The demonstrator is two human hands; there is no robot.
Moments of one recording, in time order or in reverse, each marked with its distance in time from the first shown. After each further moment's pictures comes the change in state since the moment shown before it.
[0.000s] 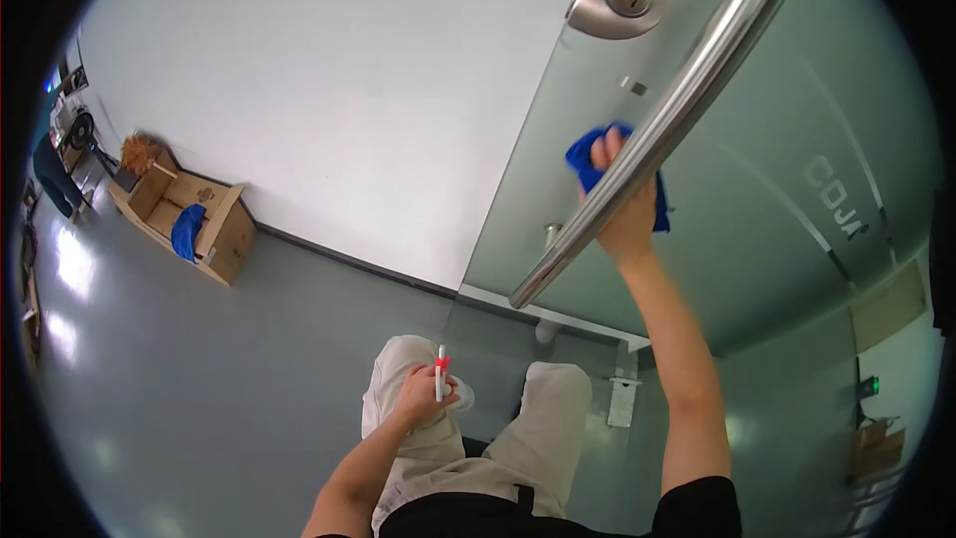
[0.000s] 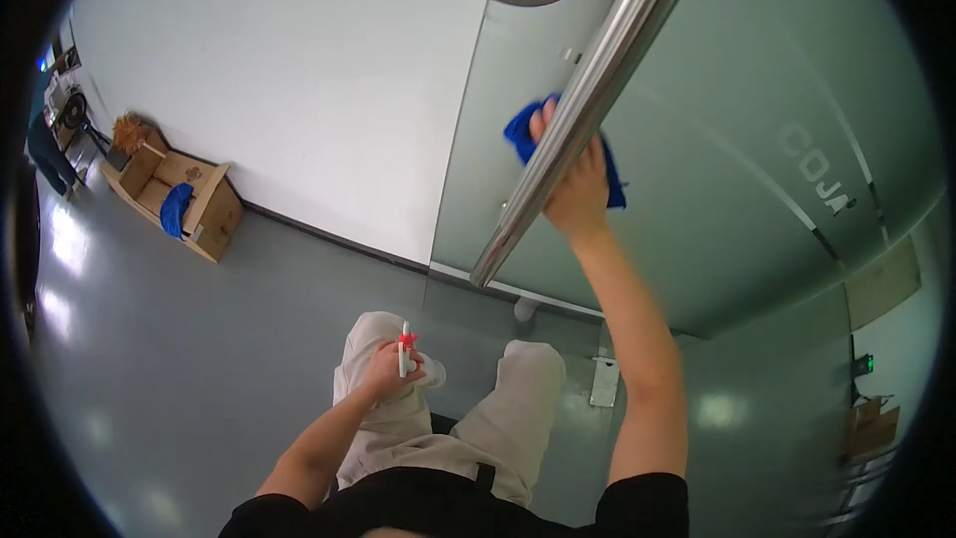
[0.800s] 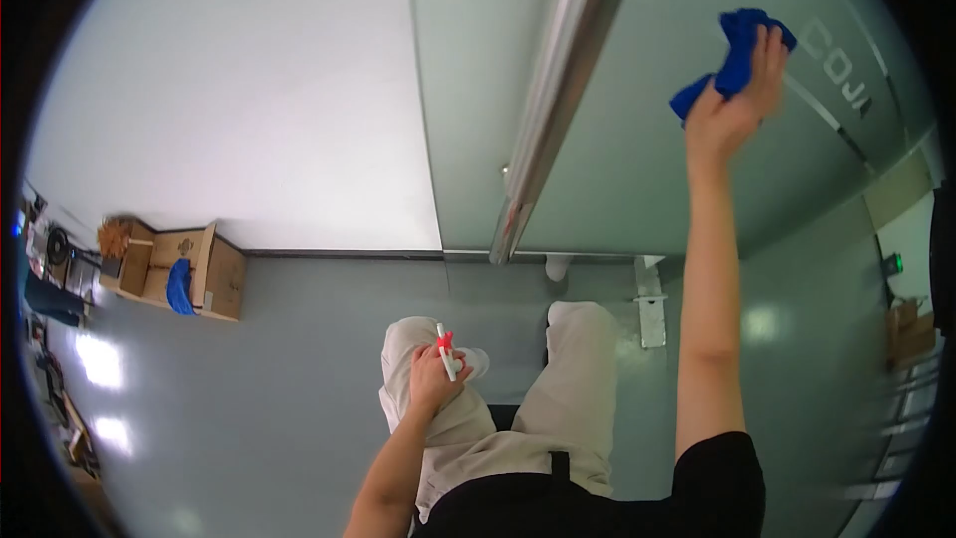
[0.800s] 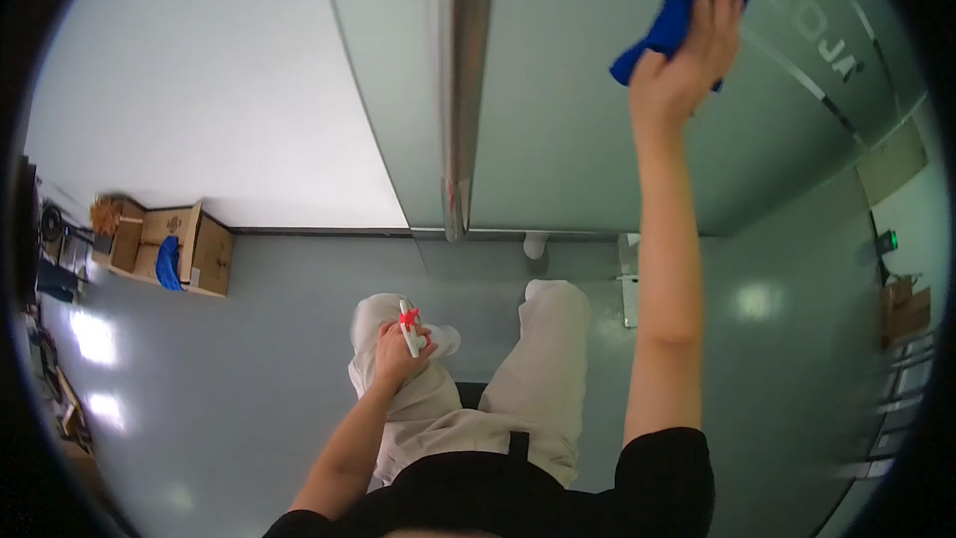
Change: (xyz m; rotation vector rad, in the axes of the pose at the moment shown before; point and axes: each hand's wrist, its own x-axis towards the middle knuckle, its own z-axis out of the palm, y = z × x) left_hand 0.005 0.004 0.009 0.108 -0.009 -0.022; right_hand -0.020 0.092 -0.071 -0.276 0.484 0.292
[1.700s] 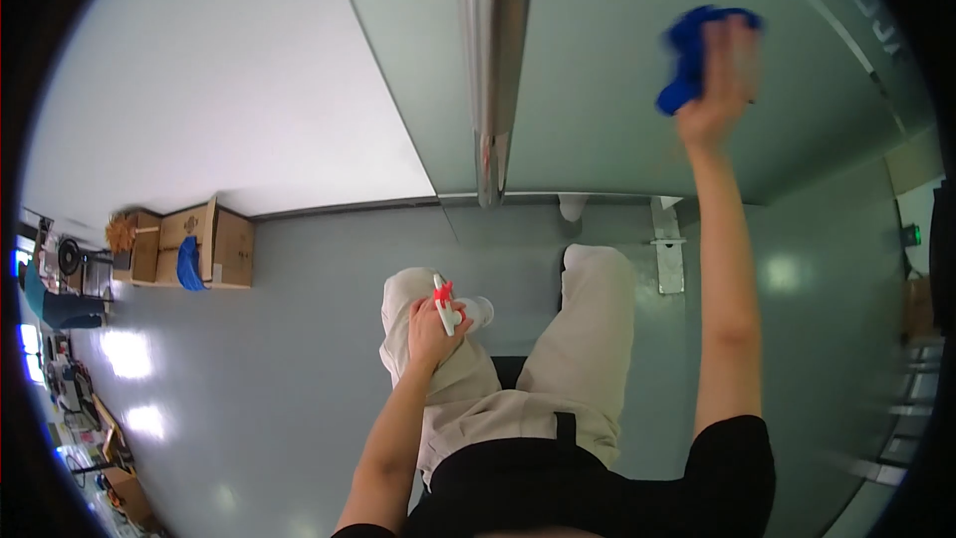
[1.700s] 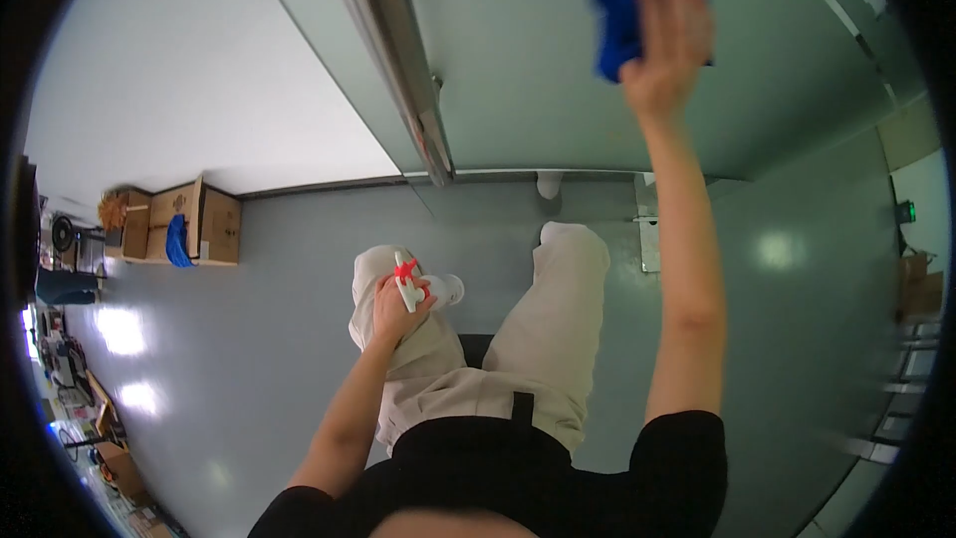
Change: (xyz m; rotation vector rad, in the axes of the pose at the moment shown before) left_hand 0.003 0.005 0.009 0.097 -0.071 -0.060; right_hand -0.107 0.031 -0.043 0.070 -0.292 -0.092
